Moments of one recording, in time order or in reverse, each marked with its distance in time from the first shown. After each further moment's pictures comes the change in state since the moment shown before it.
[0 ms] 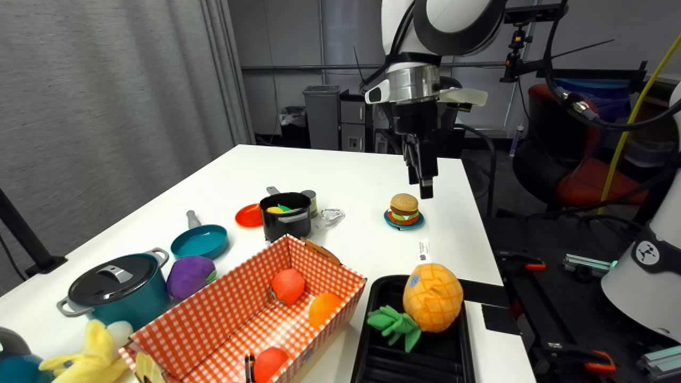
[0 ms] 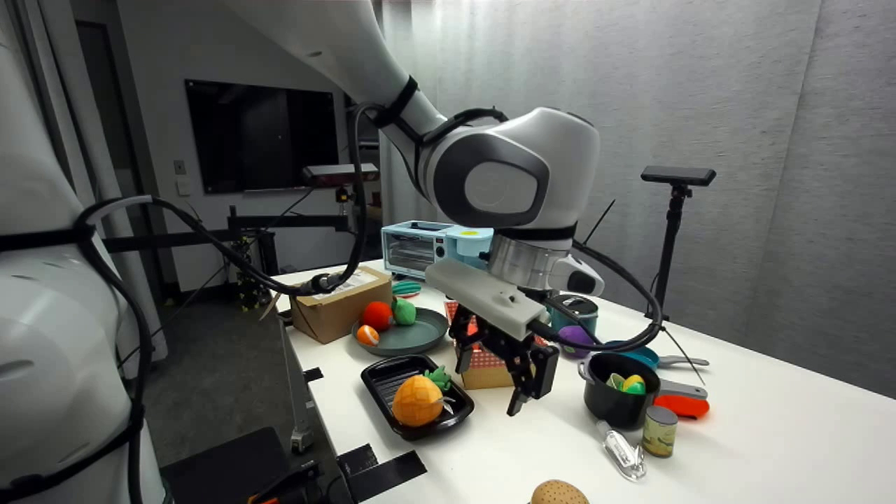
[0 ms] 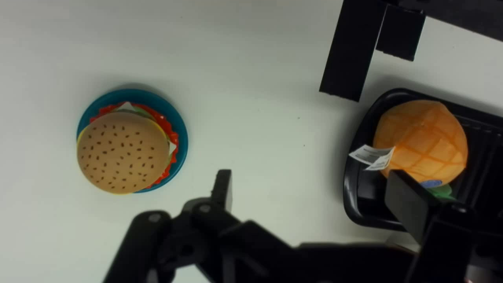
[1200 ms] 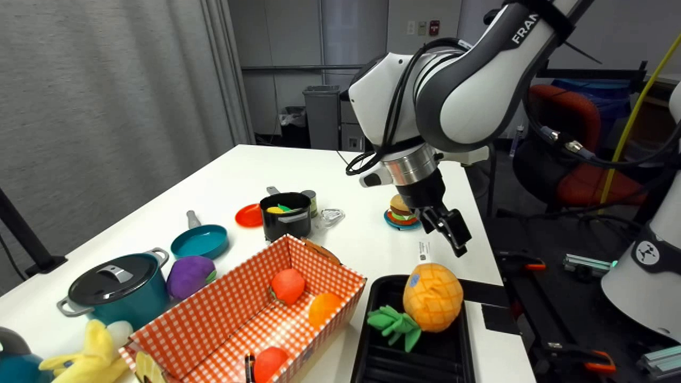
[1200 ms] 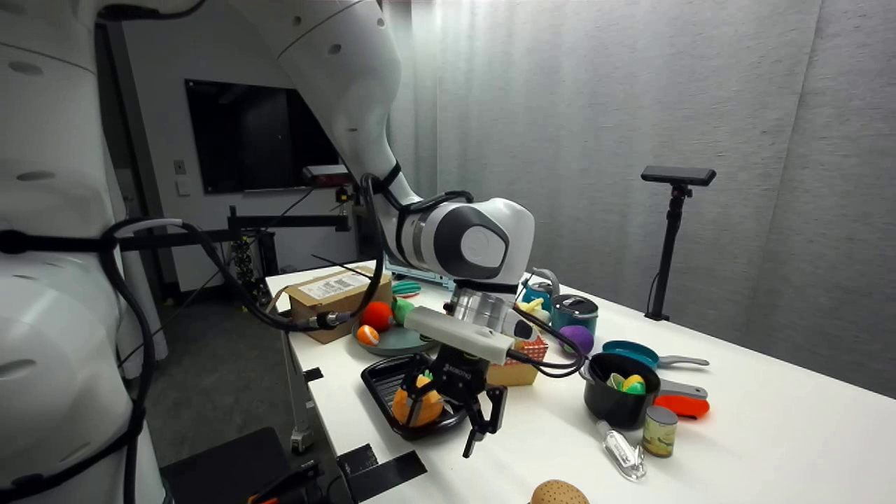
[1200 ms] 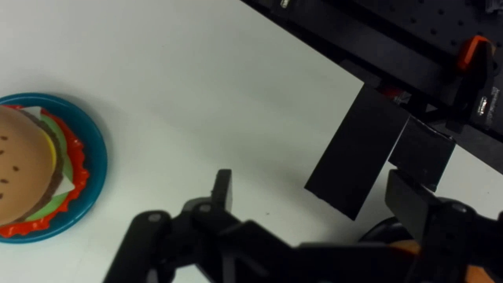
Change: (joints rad) arm 0.007 0.221 0.204 0.012 -0.225 -0.042 0.015
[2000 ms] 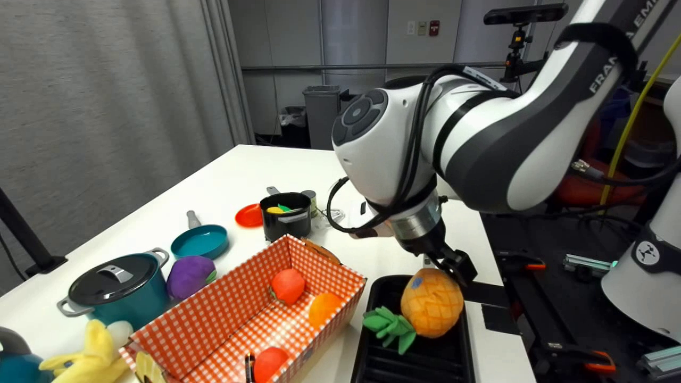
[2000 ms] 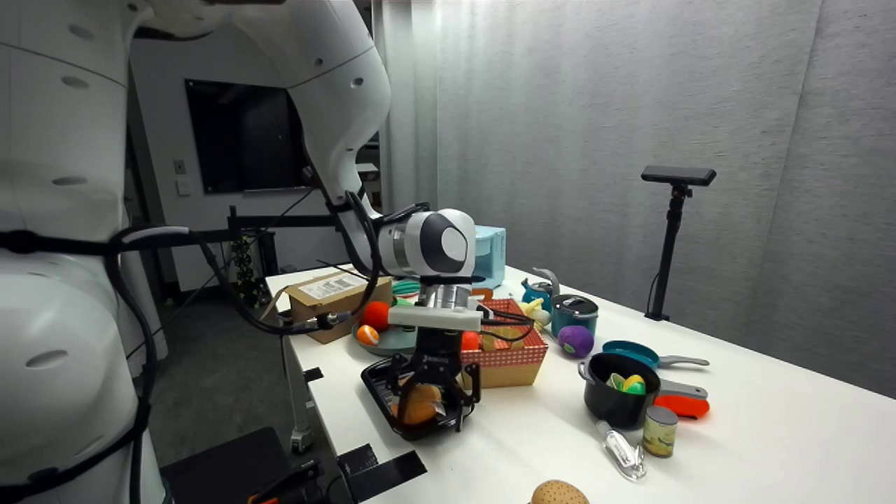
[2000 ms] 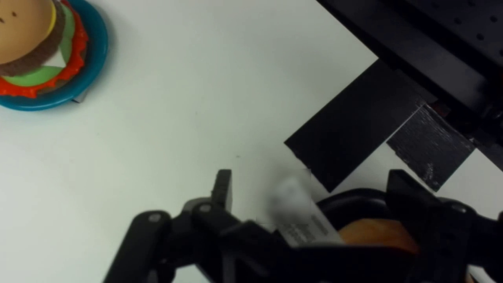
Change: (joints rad) arm 0.109 0.091 0.122 0.051 -0.229 -0.001 0.163
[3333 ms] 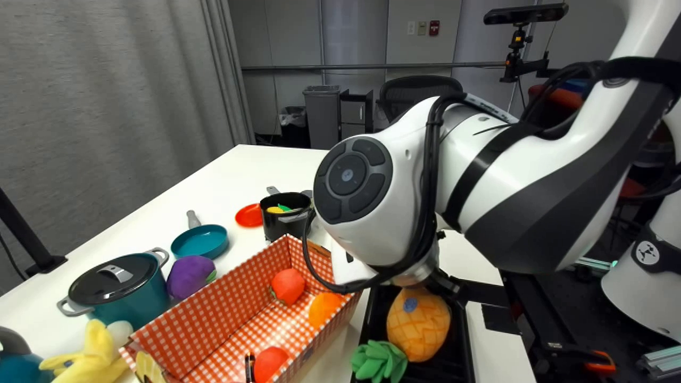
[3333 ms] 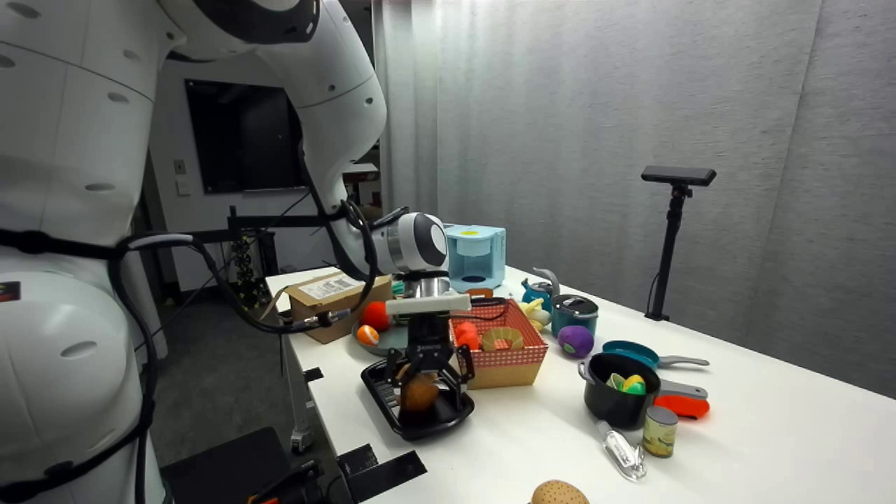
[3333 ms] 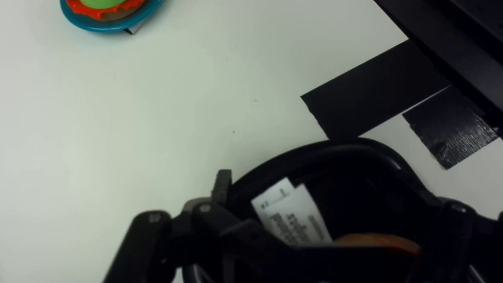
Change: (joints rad) arm 0.108 0.094 0.043 0.111 -0.168 -0.083 0.067
